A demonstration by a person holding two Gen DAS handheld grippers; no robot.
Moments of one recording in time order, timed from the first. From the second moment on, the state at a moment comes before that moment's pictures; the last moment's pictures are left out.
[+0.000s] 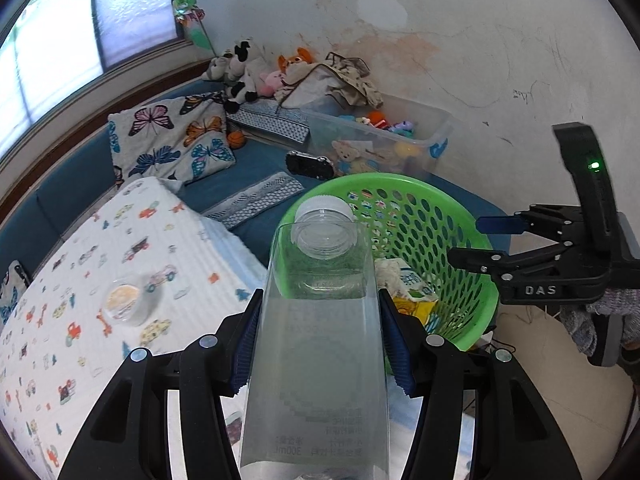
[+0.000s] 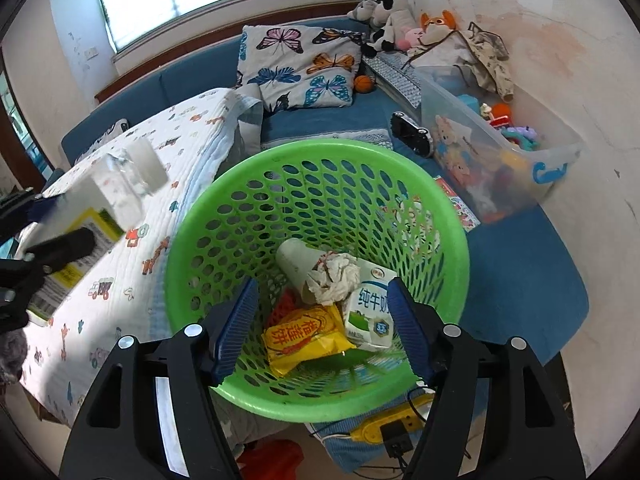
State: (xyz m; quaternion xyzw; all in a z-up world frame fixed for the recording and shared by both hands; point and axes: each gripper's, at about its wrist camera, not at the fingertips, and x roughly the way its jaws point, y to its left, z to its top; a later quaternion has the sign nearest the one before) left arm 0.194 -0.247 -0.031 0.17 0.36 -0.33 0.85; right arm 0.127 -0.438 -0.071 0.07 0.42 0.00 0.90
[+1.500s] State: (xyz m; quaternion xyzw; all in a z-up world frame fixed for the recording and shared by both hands) left arm 0.216 -0.245 -0.048 0.09 0.39 -0.31 0.86; right arm 0.104 -0.441 -0.064 0.09 0.41 0.01 0.91
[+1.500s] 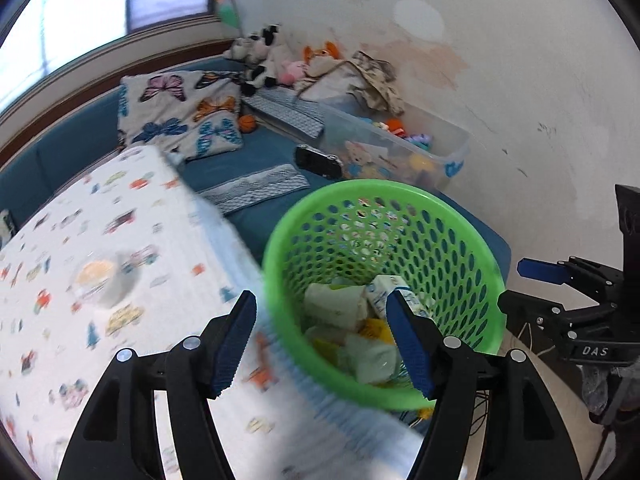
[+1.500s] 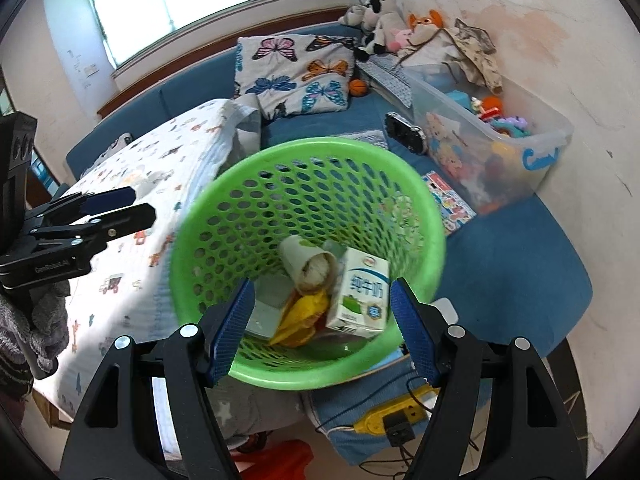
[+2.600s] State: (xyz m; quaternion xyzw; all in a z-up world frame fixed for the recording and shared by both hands) left arm 0.183 0.005 -0.093 0.06 0.43 -0.09 0.90; right arm 0.171 -0.288 -0.055 0.02 0.41 0.15 0.90
